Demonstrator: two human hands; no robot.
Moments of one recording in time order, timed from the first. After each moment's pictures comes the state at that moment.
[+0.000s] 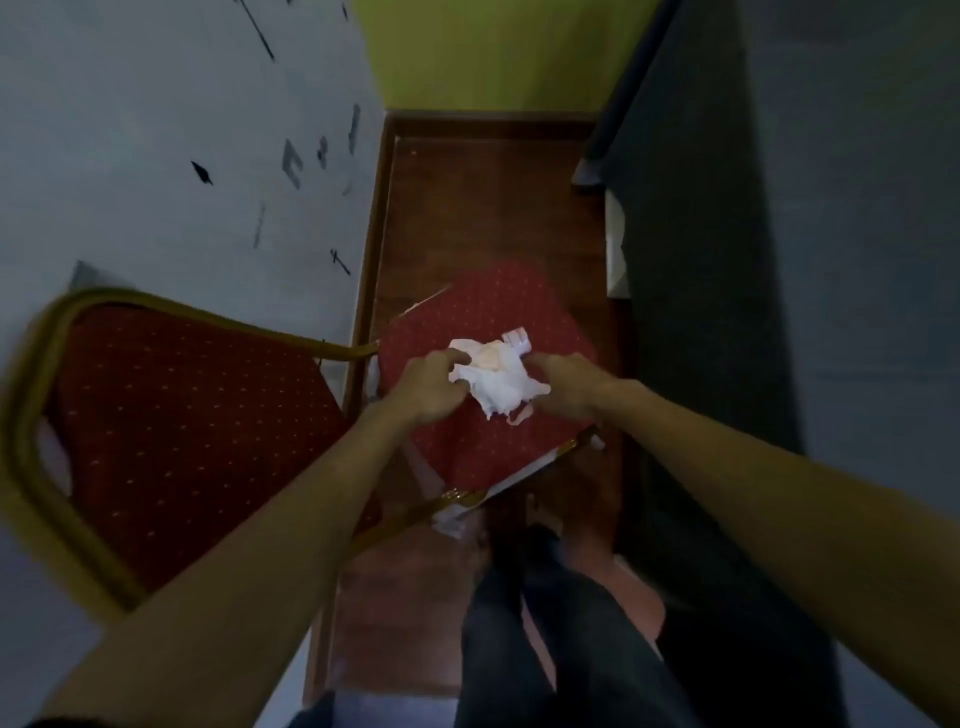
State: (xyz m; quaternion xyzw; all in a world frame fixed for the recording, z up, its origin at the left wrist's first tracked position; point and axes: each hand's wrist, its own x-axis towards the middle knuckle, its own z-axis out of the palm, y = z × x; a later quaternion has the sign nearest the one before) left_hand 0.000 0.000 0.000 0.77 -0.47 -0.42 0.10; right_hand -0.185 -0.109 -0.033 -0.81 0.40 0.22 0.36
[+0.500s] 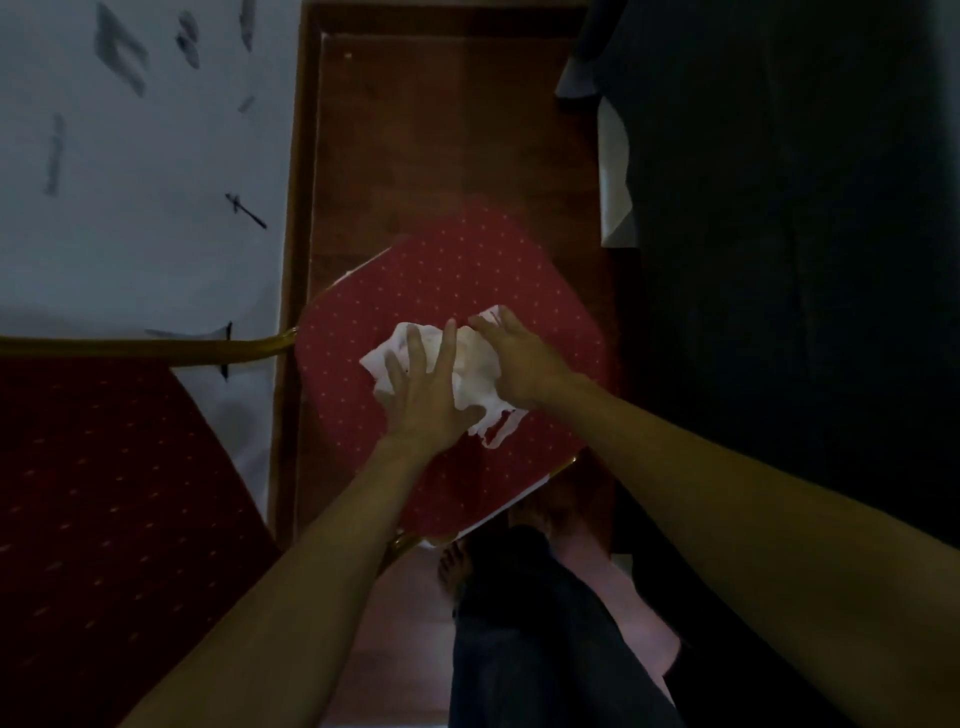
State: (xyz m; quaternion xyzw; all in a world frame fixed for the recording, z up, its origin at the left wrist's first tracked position) left_hand -0.022 -0.057 -0.231 0.81 -0.47 -0.36 0.01; right_hand -0.141 -0.166 -0.214 -0.79 0.43 0.20 0.38
